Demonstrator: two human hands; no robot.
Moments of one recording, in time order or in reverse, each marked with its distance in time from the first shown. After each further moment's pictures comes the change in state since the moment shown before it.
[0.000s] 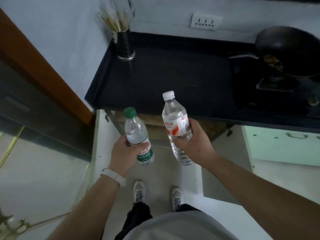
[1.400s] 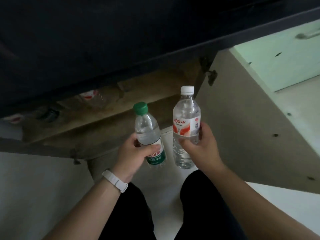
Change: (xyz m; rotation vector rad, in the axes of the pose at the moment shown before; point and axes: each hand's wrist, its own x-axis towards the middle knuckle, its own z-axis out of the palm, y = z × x) left_hand 0.173 -0.205 0.225 0.241 -0.475 -0.018; right_hand 0.076 0.328 0.039 0.400 0.513 0.272
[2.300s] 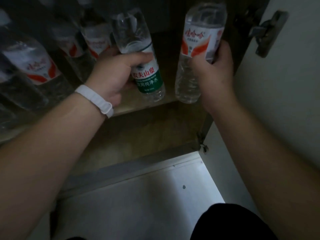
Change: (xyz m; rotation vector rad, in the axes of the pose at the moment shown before) left_hand 0.207 0.040 0.026 -0.100 0.087 0.554; right_hand 0.237 0.046 0.053 0.267 0.122 -0.564
